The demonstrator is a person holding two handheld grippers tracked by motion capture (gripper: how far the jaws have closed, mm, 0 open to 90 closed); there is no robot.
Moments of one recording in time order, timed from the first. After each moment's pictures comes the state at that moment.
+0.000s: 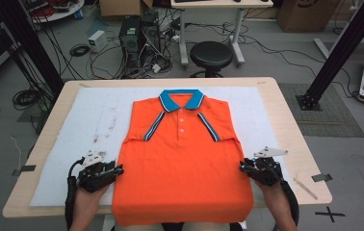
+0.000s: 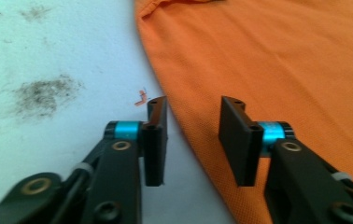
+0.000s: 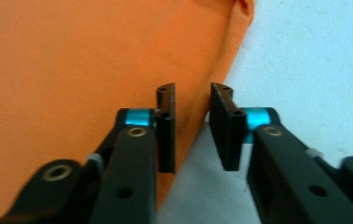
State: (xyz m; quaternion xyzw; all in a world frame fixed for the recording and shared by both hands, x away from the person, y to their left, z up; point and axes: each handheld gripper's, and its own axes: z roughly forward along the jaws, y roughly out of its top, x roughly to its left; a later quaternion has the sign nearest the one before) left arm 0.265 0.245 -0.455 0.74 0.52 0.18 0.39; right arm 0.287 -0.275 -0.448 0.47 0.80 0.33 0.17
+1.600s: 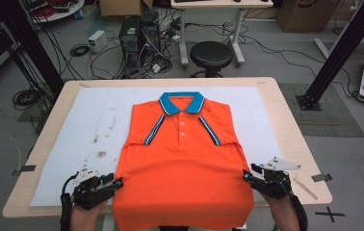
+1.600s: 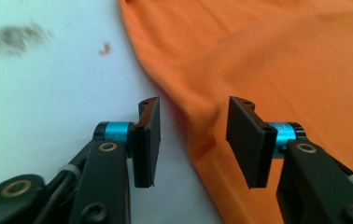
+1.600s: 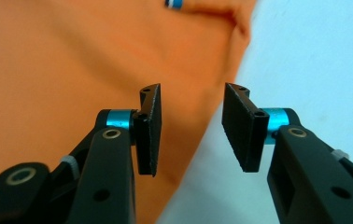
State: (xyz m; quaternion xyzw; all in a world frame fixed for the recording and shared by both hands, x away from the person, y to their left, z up) left arm 0.222 0.243 -0.456 0.72 0.53 0.15 0.43; right arm 0.242 -0.281 -0.436 0.46 0.79 0.36 0.19
